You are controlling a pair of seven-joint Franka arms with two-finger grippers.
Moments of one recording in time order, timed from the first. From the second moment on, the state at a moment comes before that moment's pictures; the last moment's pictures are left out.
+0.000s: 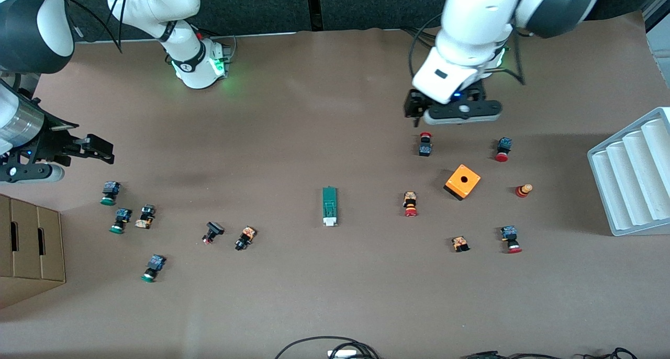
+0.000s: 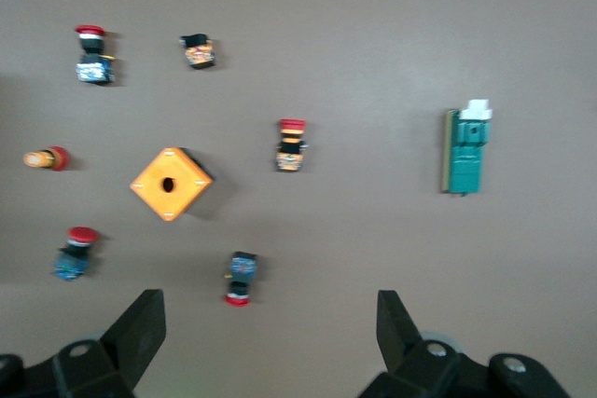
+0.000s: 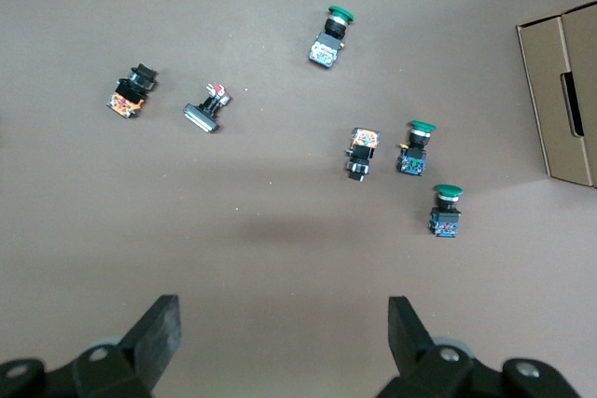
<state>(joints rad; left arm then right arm) -0.03 0.01 -0.59 -1.71 0.05 1.77 -0.70 0.10 0.00 -0.10 -1.68 -0.04 1.64 -0.01</state>
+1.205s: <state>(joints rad) -0.41 0.34 -0.67 -1.71 0.72 1.93 -1.52 0.10 0.00 -0.10 -1.68 -0.04 1.64 -0.01</state>
